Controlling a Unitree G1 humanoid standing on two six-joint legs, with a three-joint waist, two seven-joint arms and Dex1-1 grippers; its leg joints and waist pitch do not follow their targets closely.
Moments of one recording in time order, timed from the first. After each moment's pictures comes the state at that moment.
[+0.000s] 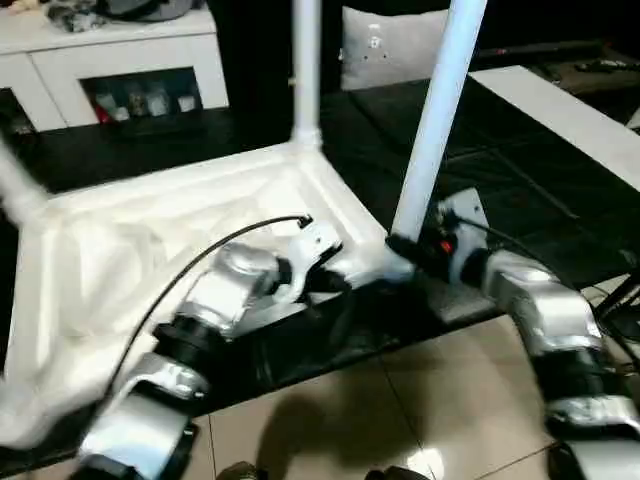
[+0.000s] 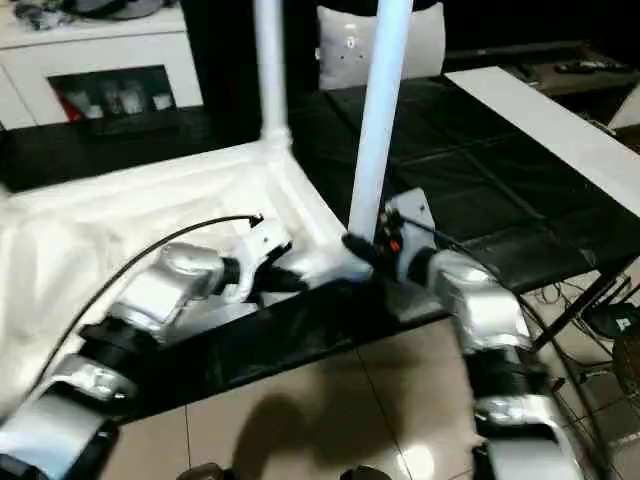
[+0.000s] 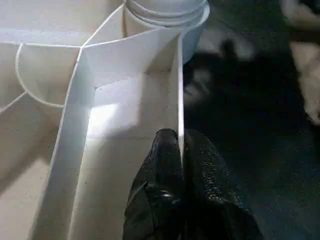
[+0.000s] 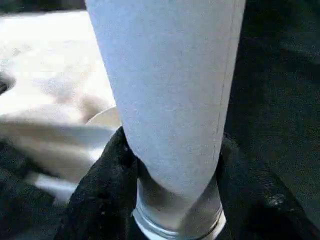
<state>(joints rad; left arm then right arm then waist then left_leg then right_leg) -0.68 0.14 -0.25 0.55 0.04 0.48 -0.87 -0.54 -0.25 -0.03 0.43 0.17 0.42 0.61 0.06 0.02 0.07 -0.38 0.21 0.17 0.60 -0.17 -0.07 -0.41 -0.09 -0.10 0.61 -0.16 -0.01</state>
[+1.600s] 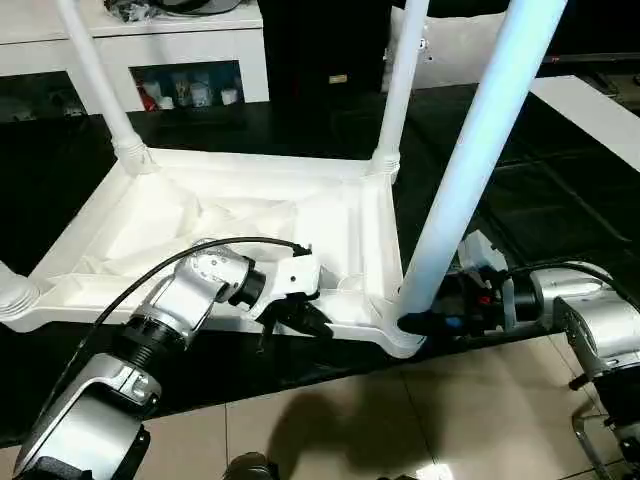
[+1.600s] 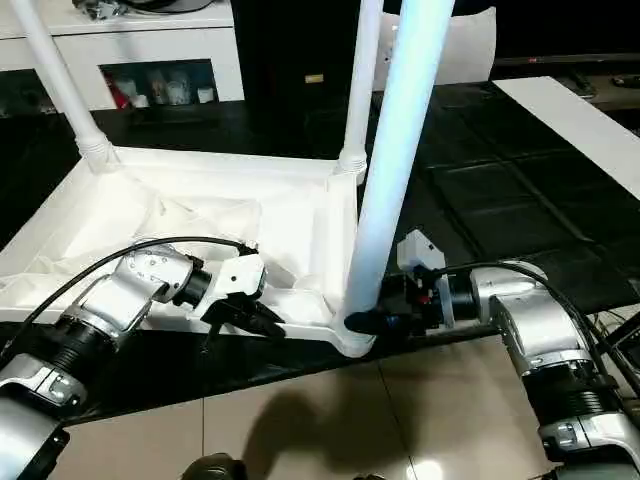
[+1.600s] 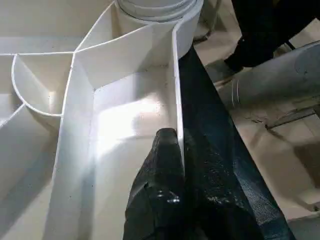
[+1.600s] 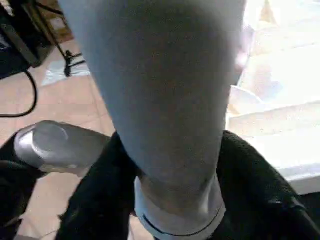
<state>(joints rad) -0.65 0.39 -0.42 0.54 0.03 0.04 -1.41 -0.43 -0.58 0.15 0.33 0.28 0.27 1.44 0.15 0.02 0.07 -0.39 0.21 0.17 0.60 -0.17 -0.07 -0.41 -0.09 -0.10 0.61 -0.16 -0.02</state>
